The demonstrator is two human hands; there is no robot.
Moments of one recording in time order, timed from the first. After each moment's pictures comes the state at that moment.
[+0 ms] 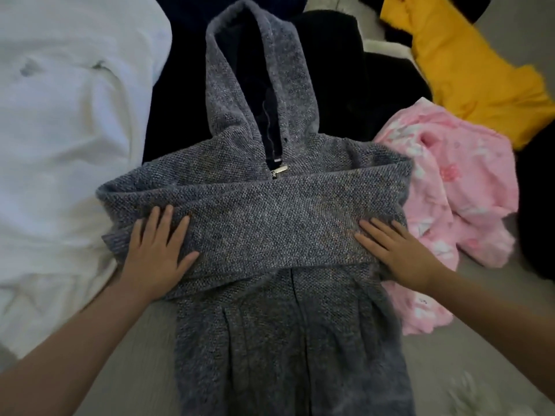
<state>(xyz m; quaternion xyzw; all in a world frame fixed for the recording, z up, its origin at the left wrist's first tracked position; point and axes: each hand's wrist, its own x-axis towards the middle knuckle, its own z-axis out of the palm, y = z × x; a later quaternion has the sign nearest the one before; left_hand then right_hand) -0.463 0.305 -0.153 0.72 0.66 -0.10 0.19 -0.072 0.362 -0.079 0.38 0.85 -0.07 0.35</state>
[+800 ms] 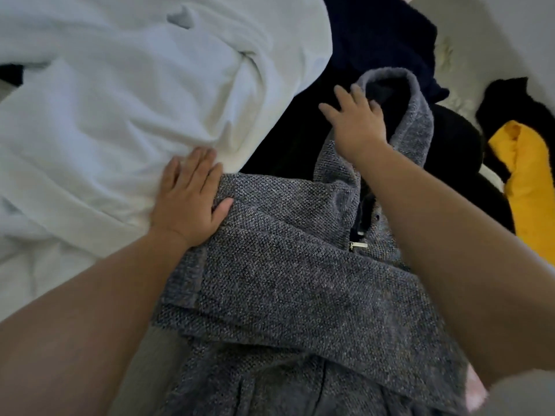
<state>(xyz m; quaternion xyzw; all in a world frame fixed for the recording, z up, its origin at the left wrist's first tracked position) -0.530 0.381 -0.203 0.61 0.78 0.10 0.12 -0.392 0.607 -0.116 0.40 0.88 0.10 0.25</state>
